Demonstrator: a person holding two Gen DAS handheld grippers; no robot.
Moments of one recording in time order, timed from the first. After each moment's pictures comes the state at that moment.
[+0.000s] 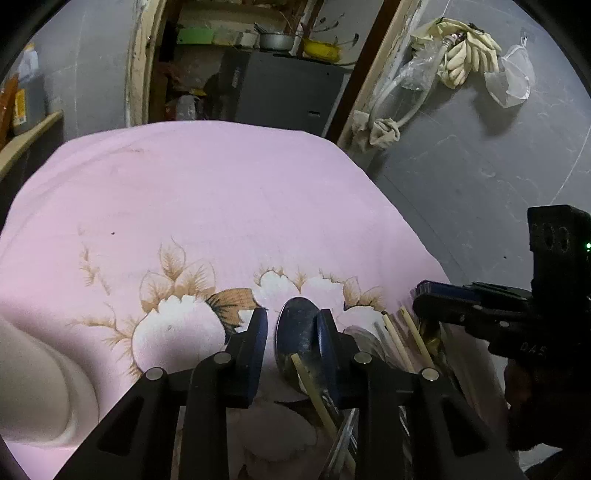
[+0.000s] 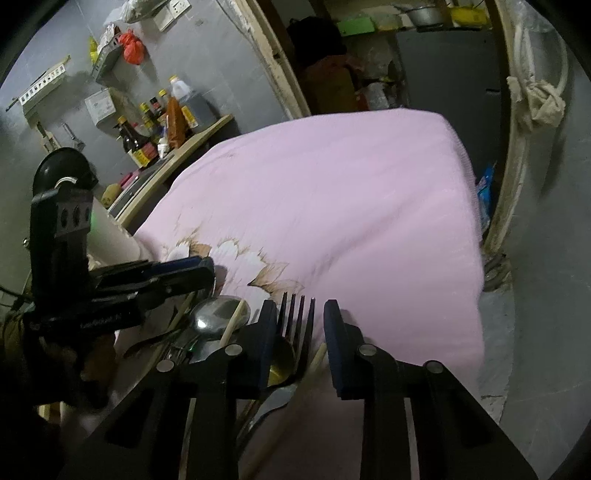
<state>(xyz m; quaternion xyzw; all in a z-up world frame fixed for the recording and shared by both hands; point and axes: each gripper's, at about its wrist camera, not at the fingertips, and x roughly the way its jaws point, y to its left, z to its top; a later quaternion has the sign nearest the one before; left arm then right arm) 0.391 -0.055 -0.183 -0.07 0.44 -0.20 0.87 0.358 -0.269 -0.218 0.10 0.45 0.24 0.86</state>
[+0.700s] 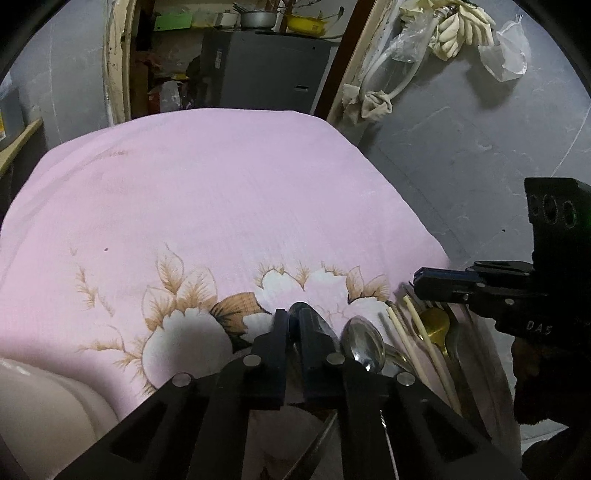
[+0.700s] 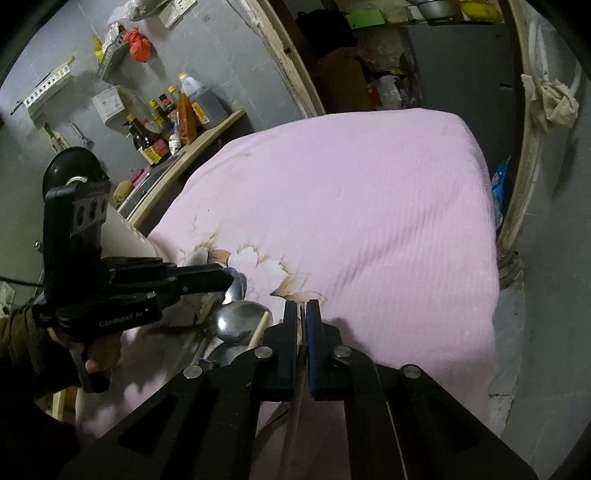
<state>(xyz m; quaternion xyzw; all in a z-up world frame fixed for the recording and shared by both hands) 0.405 -0.056 -0.175 -0.02 0.48 -0.22 0.85 0.363 -0.259 -0.202 0.10 0.45 0.25 0.85</state>
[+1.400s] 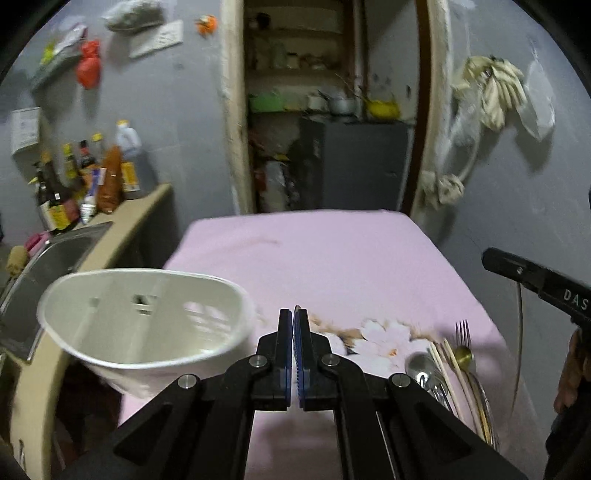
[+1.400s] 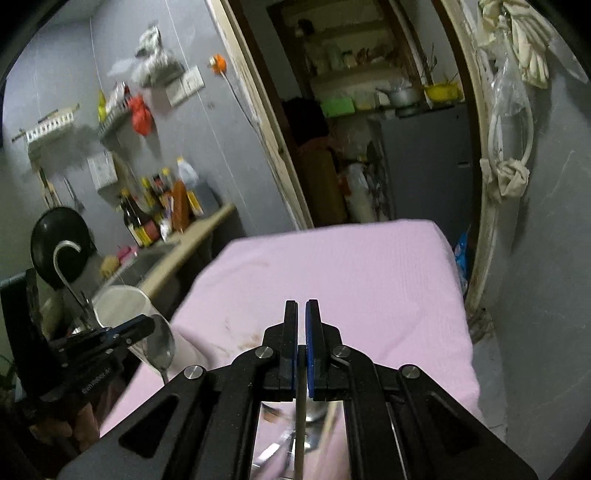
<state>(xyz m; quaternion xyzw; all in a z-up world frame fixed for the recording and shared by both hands) 0.317 0.010 -0.077 0.00 0.33 -0.02 0.95 0.317 -0.226 -0.088 0.12 0.29 0.16 0.94</state>
